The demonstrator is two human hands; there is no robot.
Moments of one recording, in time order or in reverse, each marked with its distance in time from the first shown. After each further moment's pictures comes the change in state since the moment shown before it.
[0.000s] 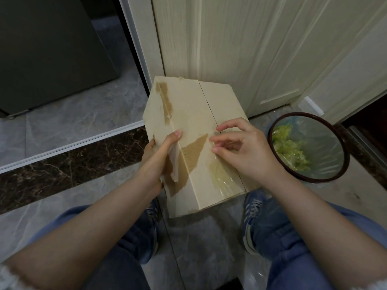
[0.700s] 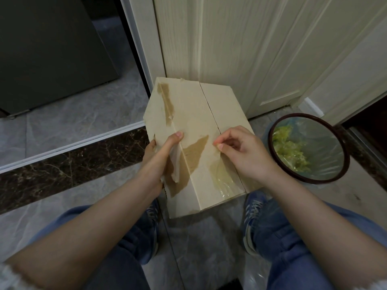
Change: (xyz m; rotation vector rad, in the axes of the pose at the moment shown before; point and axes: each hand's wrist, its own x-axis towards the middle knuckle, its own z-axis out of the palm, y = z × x) left_hand 0.003 -0.001 -0.002 0.045 0.045 -0.047; right_hand 0.003 0.007 0.004 0.070 -0.042 0.205
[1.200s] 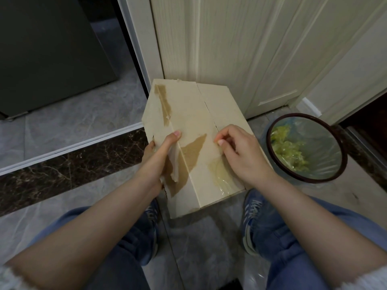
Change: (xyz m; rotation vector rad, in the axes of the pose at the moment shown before) left_hand 0.001 0.002 0.002 -0.013 0.003 -0.019; right_hand -0.004 0.001 0.004 -0.221 0.094 -0.210
